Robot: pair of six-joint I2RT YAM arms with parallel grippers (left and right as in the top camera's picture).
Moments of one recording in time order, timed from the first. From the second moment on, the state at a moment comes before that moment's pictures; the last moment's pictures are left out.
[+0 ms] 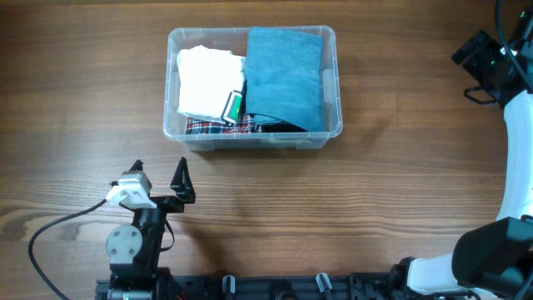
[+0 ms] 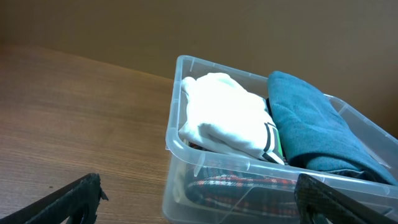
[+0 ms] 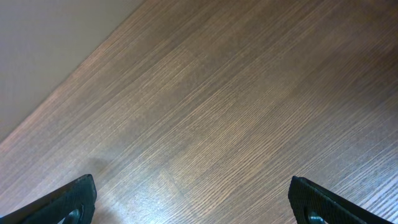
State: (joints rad) left arm -0.02 0.01 0.04 -0.11 0.05 -0.29; right arm -0.31 1.63 1.55 -0.82 0.09 0.44
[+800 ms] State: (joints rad) left arm -0.02 0.01 0.03 -0.11 0.05 -0.29; right arm 0.00 0.66 1.06 -0.69 0.10 0.44
